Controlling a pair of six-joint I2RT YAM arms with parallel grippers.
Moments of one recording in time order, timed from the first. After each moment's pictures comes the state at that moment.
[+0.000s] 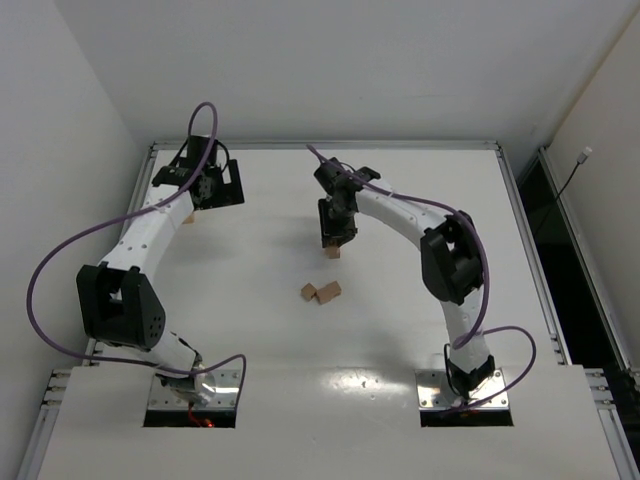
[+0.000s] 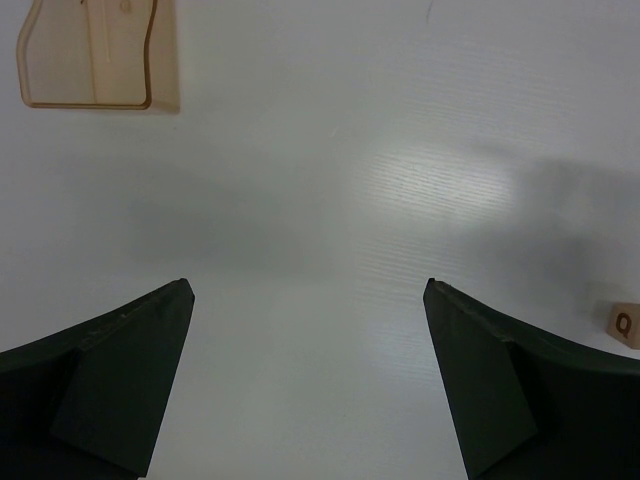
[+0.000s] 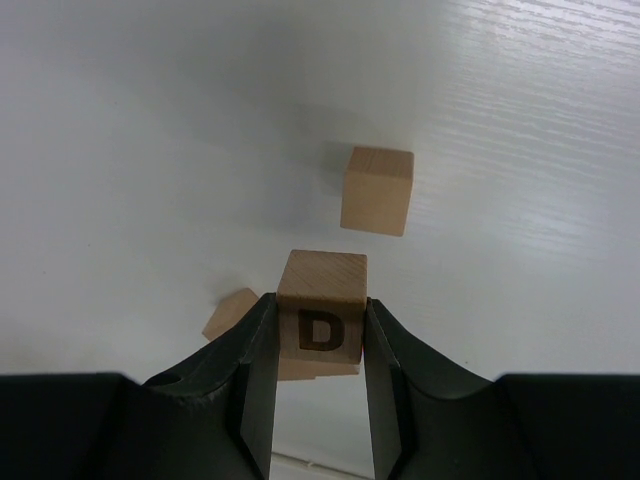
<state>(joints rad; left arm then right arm) -0.14 1.55 1.41 -0.72 -0.22 -0.29 0.62 2.10 1.75 -0.88 -0.03 0.51</state>
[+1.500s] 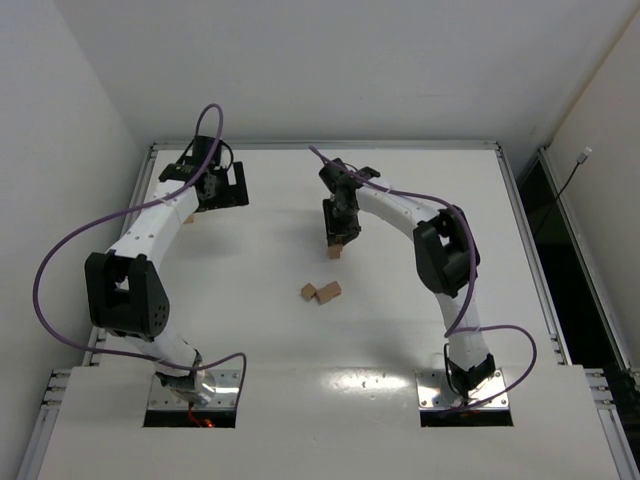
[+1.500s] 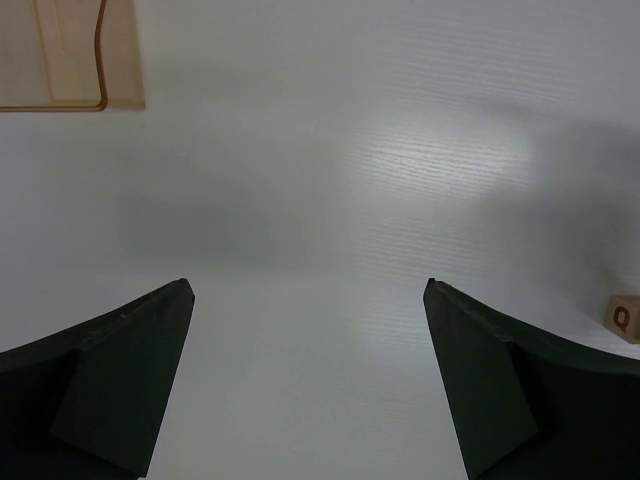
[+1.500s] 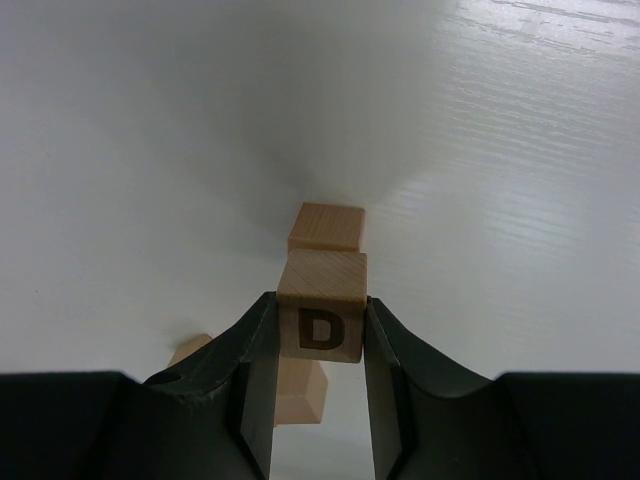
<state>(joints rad) -0.14 1.62 1.43 -0.72 -0.17 -0.29 0.57 2.19 1.78 -0.86 -0.02 0.46</state>
